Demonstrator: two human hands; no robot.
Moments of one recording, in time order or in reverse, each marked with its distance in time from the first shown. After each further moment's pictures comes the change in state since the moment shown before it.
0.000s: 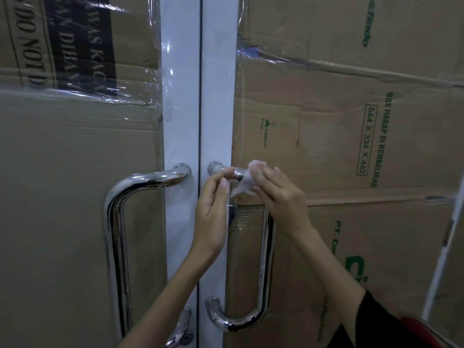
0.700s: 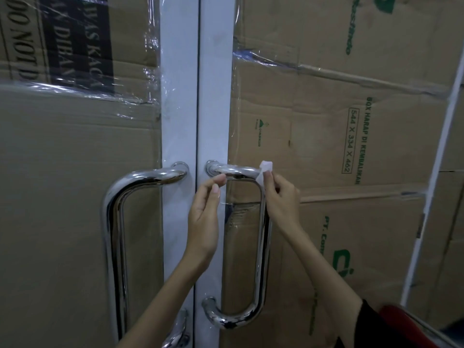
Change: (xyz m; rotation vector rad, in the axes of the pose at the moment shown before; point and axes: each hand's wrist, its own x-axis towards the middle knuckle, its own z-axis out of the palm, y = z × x) left_hand -0.010 -0.010 -0.020 -0.035 0.012 -0.092; right_hand 0.003 -0.029 -0.004 0.361 0.092 0.694
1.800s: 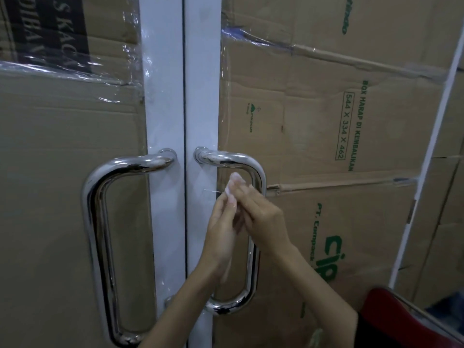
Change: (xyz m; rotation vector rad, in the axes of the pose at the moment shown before) left_hand -0.028 -0.024 0.035 -0.327 -0.113 -0.311; right_hand -0.049 0.024 0.002 -0.341 -0.099 -0.651
